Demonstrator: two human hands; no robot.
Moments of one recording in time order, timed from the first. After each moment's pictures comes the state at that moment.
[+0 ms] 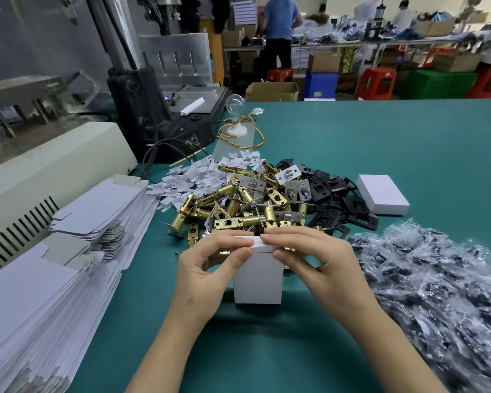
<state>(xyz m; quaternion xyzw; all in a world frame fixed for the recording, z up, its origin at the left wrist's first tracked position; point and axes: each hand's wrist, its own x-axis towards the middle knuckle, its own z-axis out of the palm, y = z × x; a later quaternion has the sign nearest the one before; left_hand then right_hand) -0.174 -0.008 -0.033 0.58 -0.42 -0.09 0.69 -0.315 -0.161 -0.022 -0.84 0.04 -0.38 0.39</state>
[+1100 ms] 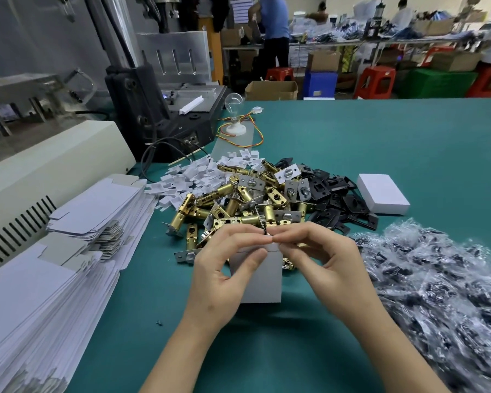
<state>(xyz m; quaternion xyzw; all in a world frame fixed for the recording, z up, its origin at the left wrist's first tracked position) -0.186 -0.021 -0.034 0.61 -0.49 0.00 0.62 -0.317 -0.157 -0.018 -0.78 0.08 -0.36 0.51</state>
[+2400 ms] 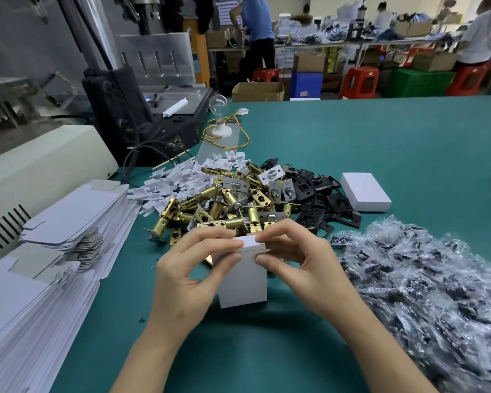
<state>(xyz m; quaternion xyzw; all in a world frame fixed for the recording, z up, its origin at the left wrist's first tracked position) -0.173 -0.011 -0.028 0.64 -0.52 0.09 0.55 -0.316 -0.164 -0.020 -0.79 0.09 -0.30 0.53</state>
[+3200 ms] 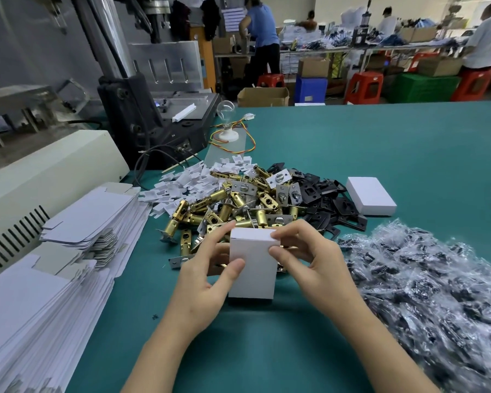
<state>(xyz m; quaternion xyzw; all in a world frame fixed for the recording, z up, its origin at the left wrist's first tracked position) -0.171 -0.003 -0.042 0.69 -0.44 -0.11 0.57 -0.315 -0.162 -0.028 -0.80 0.13 -0.35 0.47</state>
